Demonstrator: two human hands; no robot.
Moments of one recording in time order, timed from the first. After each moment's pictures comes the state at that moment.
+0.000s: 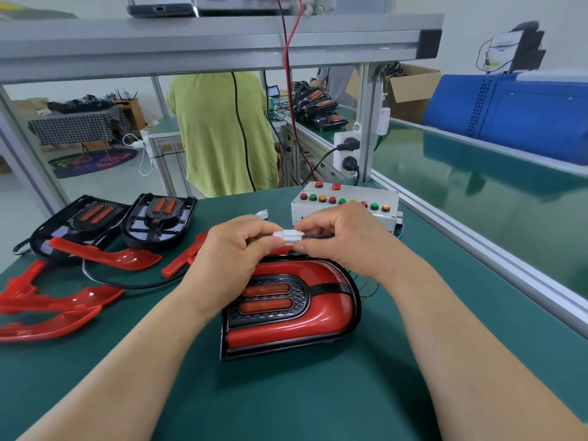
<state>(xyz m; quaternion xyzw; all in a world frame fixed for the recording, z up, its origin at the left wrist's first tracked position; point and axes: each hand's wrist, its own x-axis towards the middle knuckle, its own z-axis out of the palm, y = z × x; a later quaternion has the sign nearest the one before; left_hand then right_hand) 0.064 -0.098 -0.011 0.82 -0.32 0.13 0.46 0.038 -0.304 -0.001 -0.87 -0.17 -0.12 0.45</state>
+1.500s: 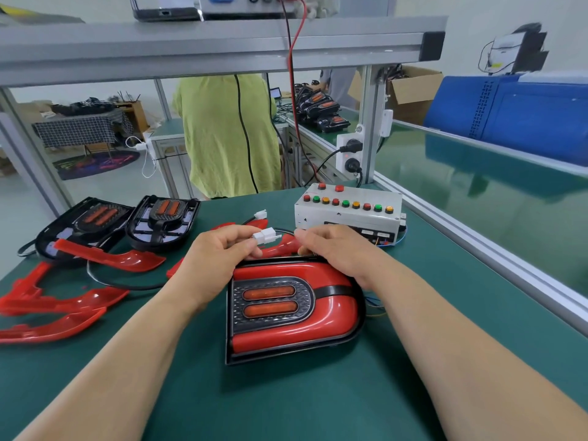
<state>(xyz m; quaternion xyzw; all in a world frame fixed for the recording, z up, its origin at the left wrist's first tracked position) 0.079 -0.074 -0.019 0.80 -0.18 0.02 0.58 0.063 -0.298 -0.029 -0.86 -0.01 0.01 0.52</state>
